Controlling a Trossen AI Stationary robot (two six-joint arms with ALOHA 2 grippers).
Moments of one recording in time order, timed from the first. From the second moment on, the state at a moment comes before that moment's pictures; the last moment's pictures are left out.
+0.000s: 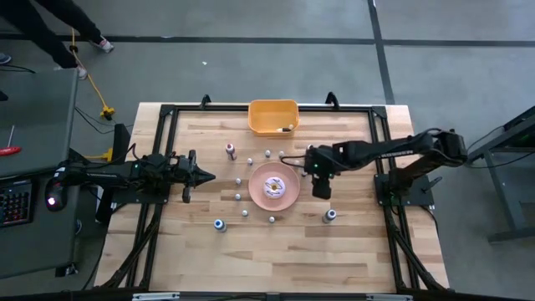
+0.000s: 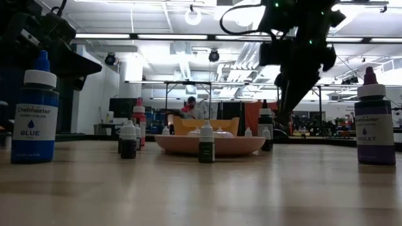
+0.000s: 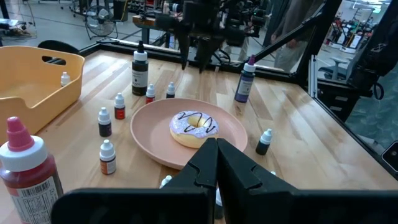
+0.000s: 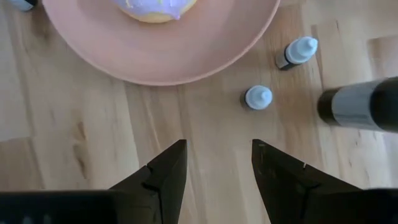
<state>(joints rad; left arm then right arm) -0.01 0.14 0.02 0.00 -0.01 -0.16 -0.08 1.44 0.89 -0.62 0.01 0.13</state>
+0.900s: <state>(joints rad) -0.01 0.14 0.02 0.00 -0.02 -0.16 -0.15 1.45 0.67 -0.19 0.05 0.18</state>
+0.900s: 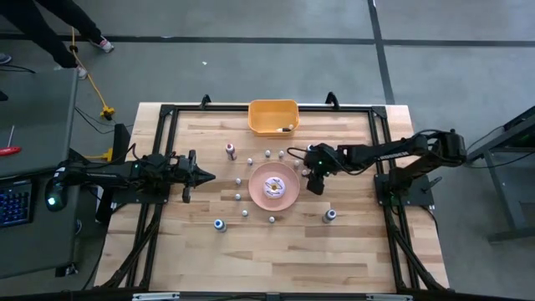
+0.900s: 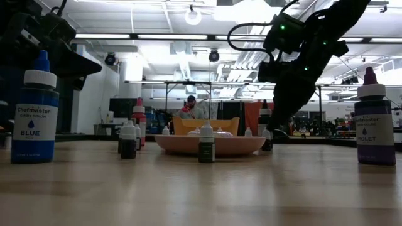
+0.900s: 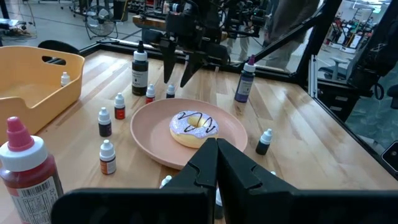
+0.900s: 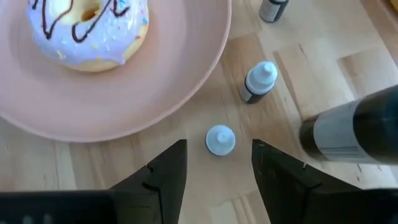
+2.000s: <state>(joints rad) -0.01 0.14 0.02 0.00 -0.02 -0.16 -0.16 1.49 0.67 -0.15 0.05 0.27</state>
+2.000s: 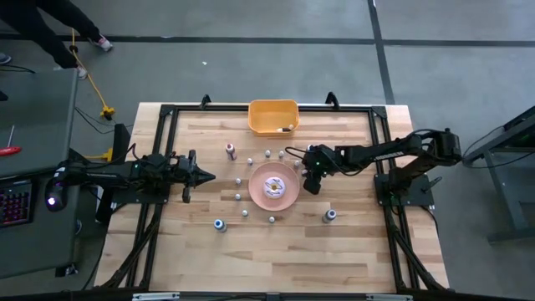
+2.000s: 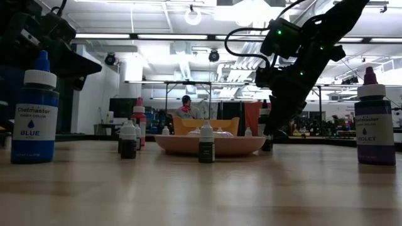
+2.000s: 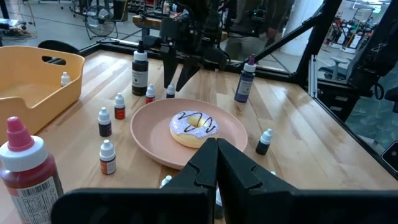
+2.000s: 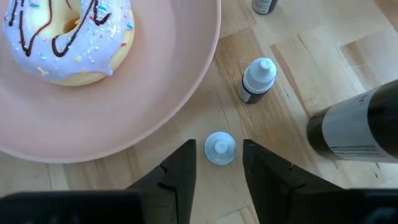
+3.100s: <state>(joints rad) -0.01 0.14 0.02 0.00 -0.02 -0.16 -0.16 1.49 0.67 -0.14 0.06 0.30</state>
